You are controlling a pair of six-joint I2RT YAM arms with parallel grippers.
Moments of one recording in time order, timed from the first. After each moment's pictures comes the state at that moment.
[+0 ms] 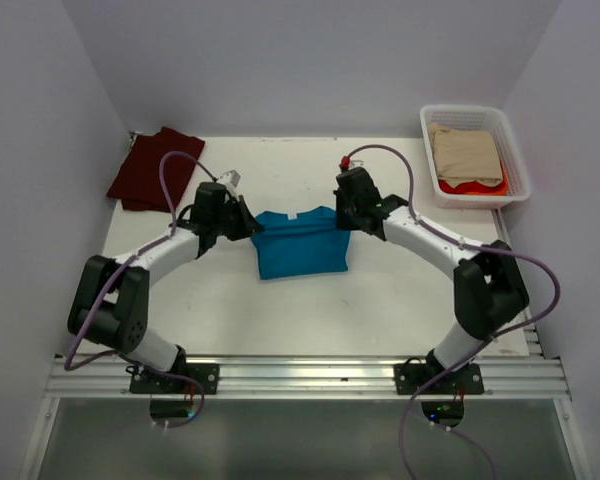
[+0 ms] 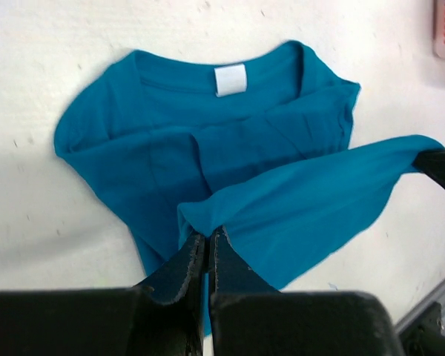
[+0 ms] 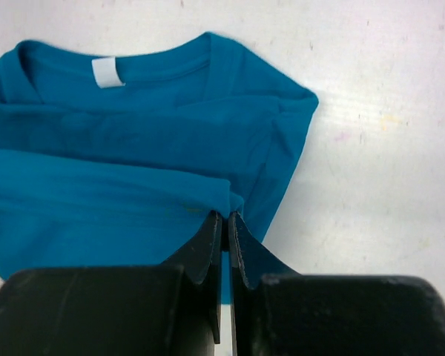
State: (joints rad) left arm -0.30 1.46 0.82 -0.04 0.28 -0.56; right arm 0.58 1.60 1.17 -0.39 0.20 0.44
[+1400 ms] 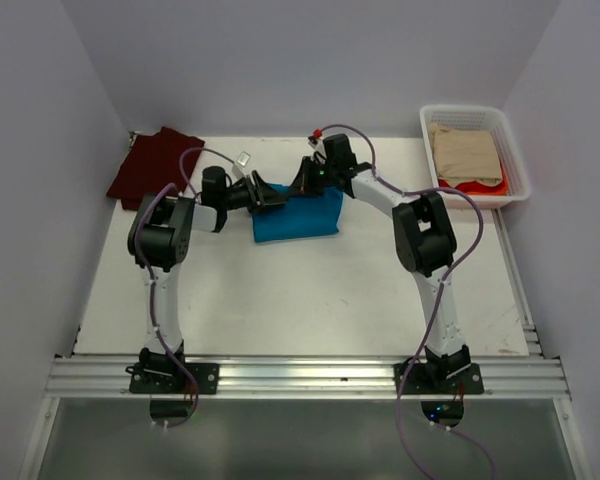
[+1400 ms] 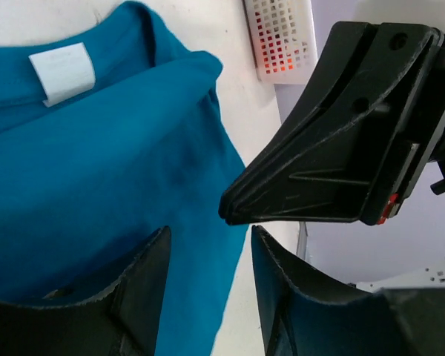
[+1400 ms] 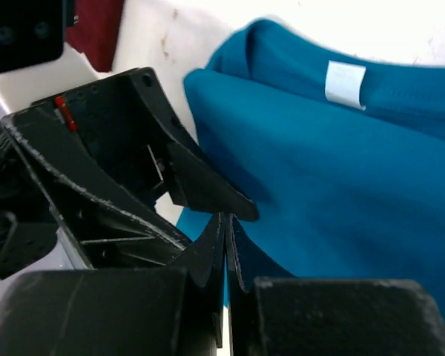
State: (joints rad) left arm -0.17 2.19 1.18 0.69 0.92 -0.90; right arm 0.44 2.28 1.81 -0.19 -0.54 0.62
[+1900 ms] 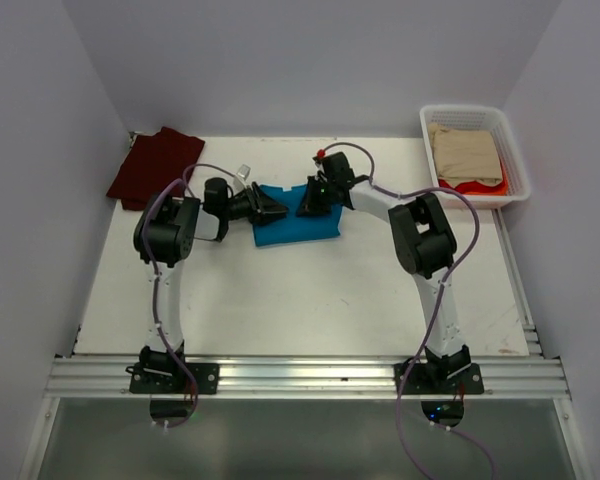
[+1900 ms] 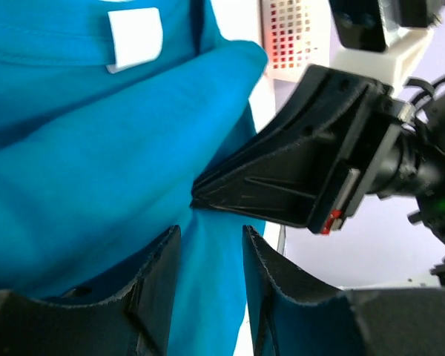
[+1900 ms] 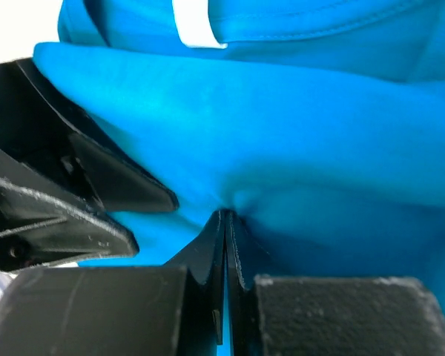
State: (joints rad) left arm -0.17 2.32 1.16 0.83 0.96 -1.08; right arm 0.46 2.31 1.70 -0.25 -0.37 0.59
